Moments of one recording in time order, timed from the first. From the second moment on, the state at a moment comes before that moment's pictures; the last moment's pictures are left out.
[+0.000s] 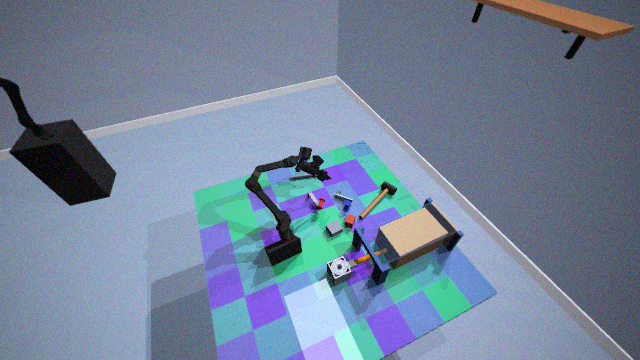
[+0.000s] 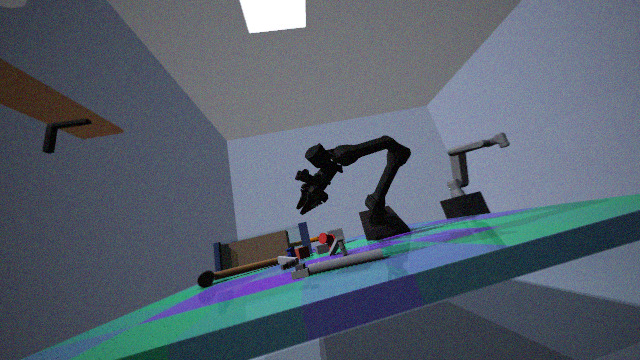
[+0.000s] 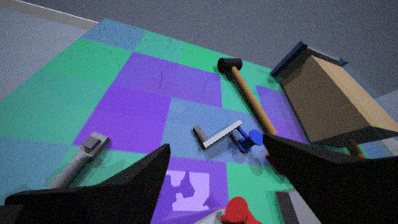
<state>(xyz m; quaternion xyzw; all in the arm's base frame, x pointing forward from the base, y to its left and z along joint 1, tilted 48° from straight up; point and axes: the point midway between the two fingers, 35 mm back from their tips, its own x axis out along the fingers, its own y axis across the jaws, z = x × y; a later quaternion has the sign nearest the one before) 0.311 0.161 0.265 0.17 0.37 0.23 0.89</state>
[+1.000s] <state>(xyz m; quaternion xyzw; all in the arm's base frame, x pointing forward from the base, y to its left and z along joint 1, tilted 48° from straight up) 0.238 0.127 0.217 0.54 0.75 -0.14 0.35</state>
